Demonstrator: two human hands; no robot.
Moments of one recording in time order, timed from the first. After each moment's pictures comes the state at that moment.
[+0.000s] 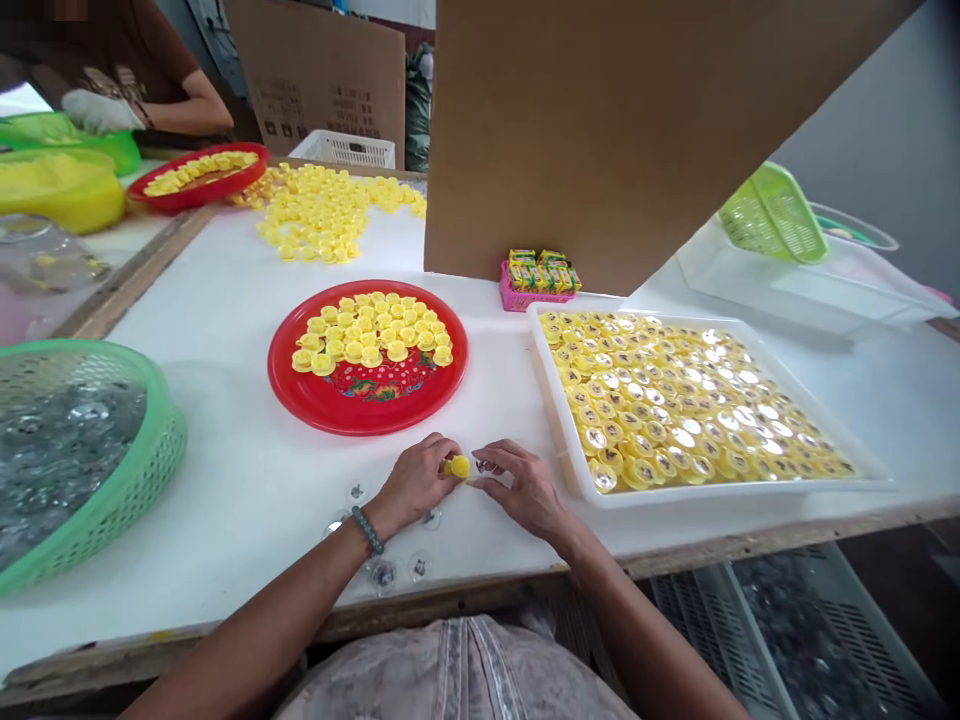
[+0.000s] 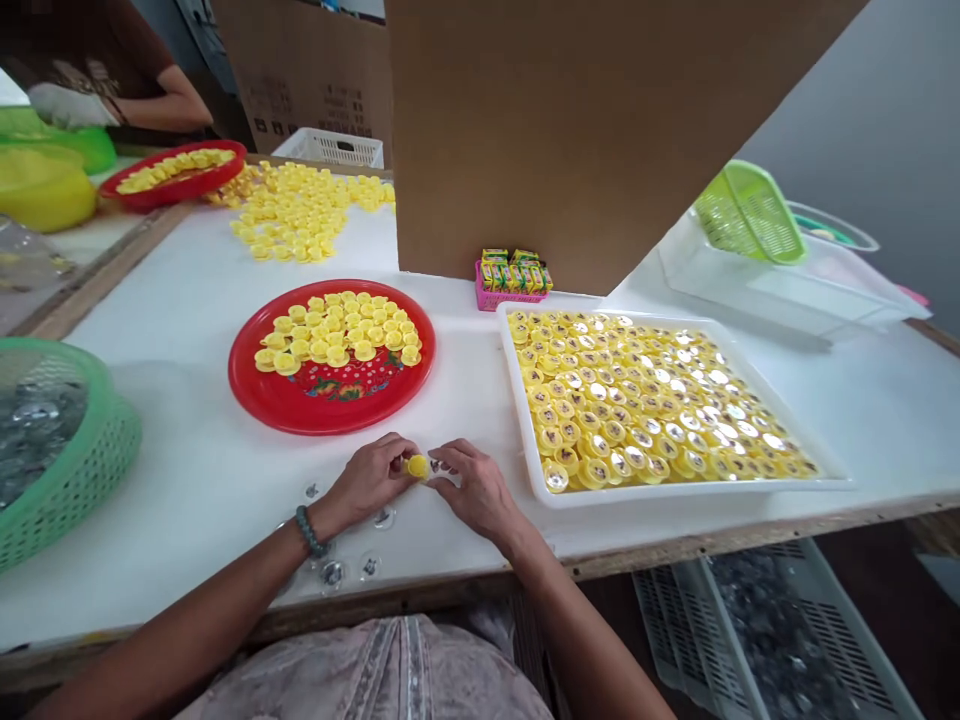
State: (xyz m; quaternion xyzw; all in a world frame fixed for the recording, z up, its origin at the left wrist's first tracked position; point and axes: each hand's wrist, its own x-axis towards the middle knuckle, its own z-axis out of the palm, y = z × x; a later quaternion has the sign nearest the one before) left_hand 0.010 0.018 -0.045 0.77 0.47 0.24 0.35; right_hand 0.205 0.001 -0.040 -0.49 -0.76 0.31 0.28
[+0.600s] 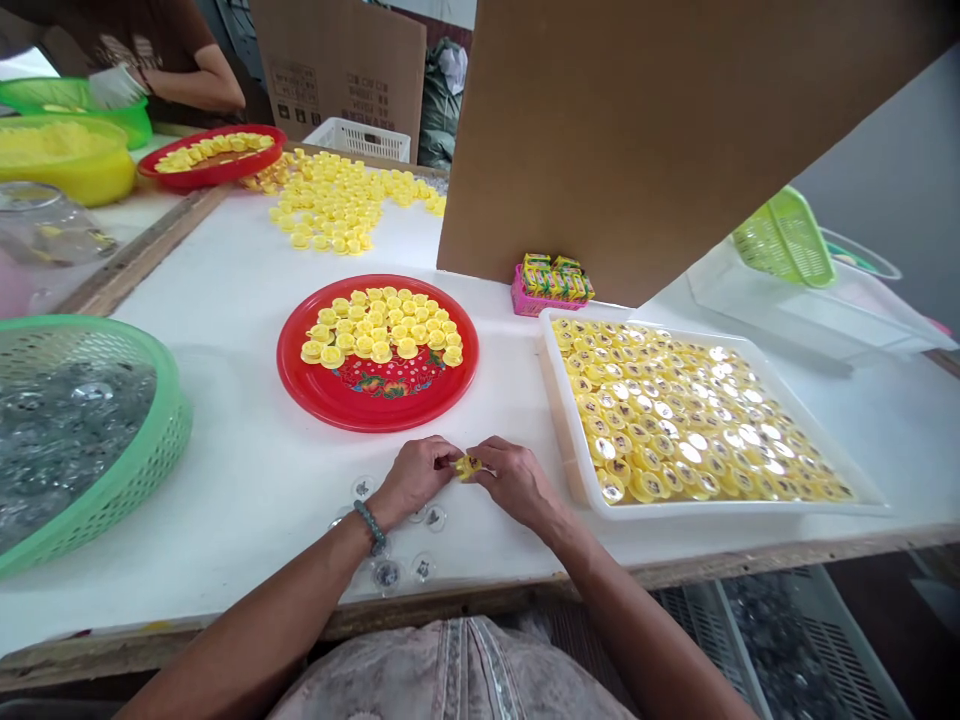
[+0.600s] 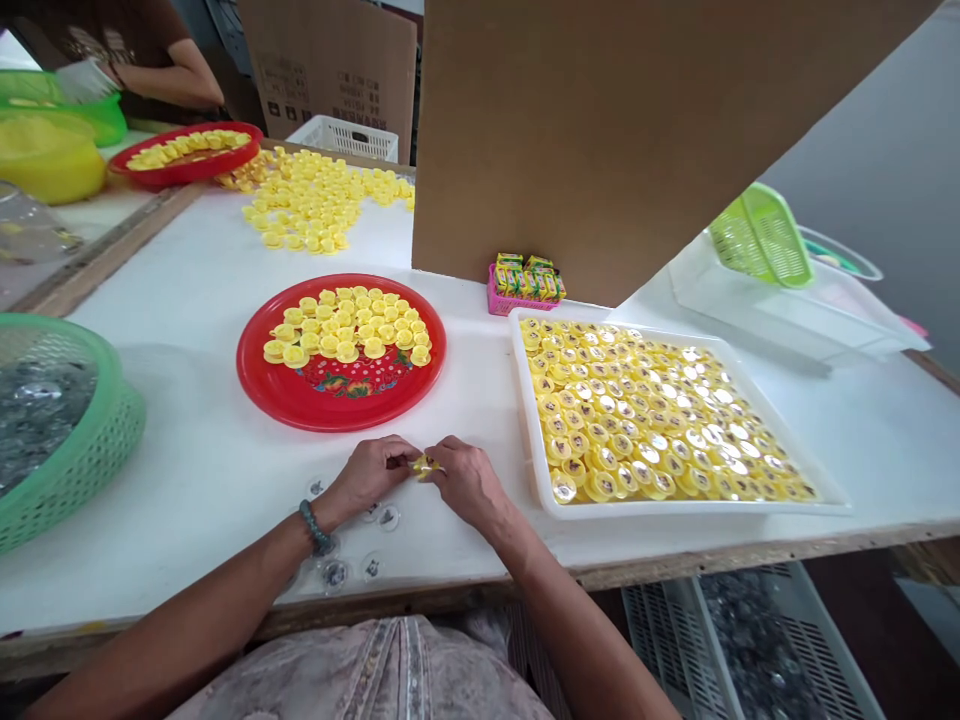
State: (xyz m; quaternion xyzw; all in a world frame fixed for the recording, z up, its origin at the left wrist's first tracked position) left_hand 0.001 0.027 -0.061 0.71 0.48 0.29 0.43; right_hand 0.183 0.021 -0.039 -0.49 -0.82 0.25 0.17
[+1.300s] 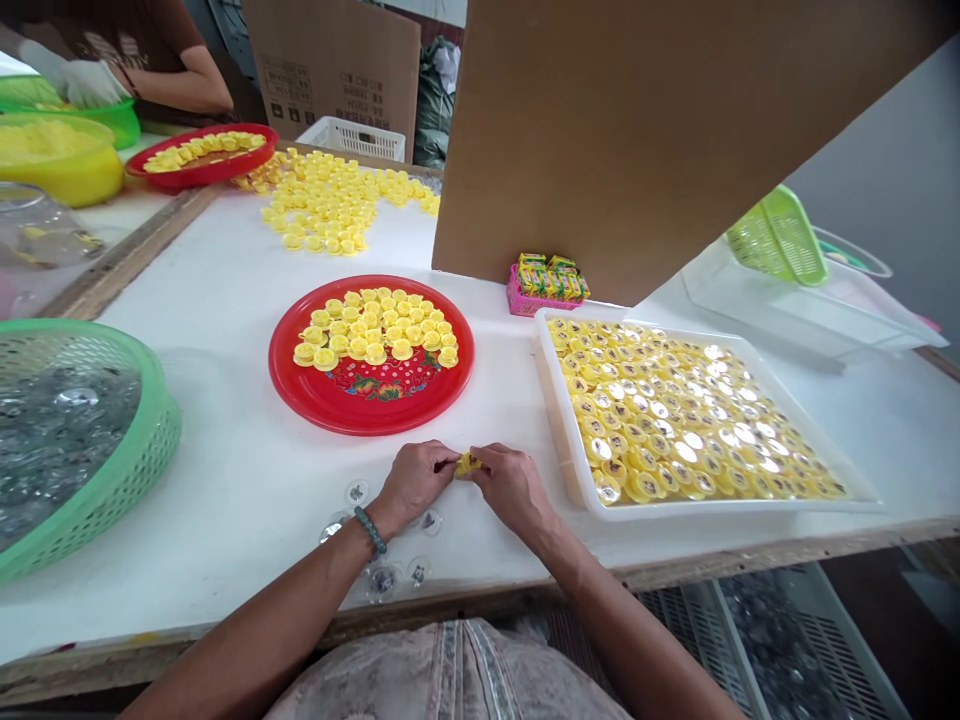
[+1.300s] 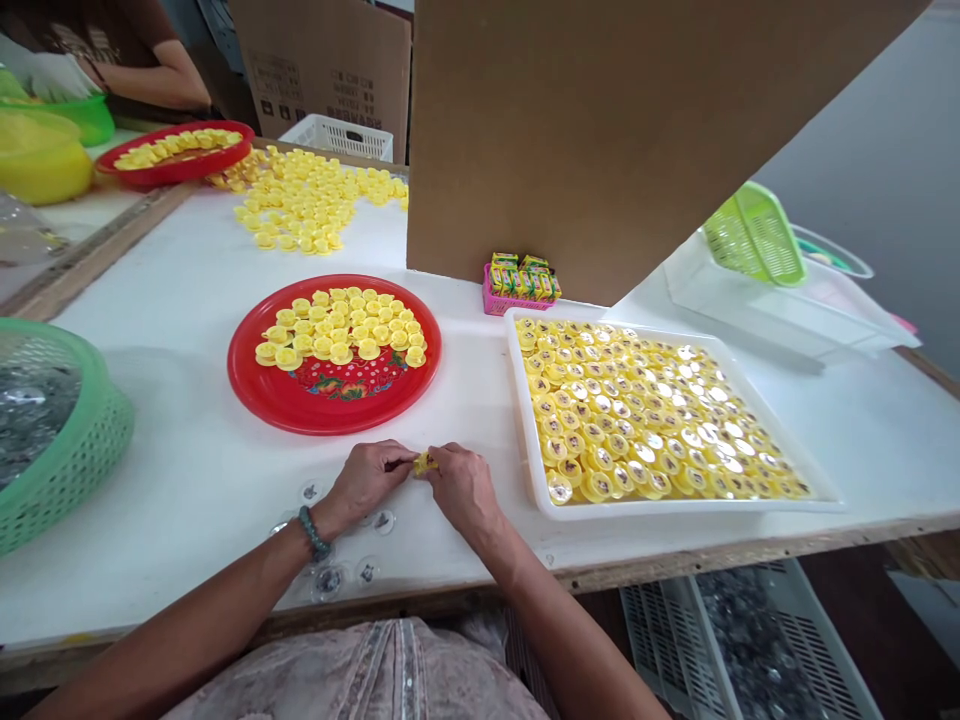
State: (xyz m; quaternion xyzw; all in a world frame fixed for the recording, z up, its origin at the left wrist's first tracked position) left_hand 0.007 0.025 -0.058 0.73 0.49 0.29 0.38; right_hand 0.175 0.016 -0.043 -0.59 -0.78 0.18 0.14
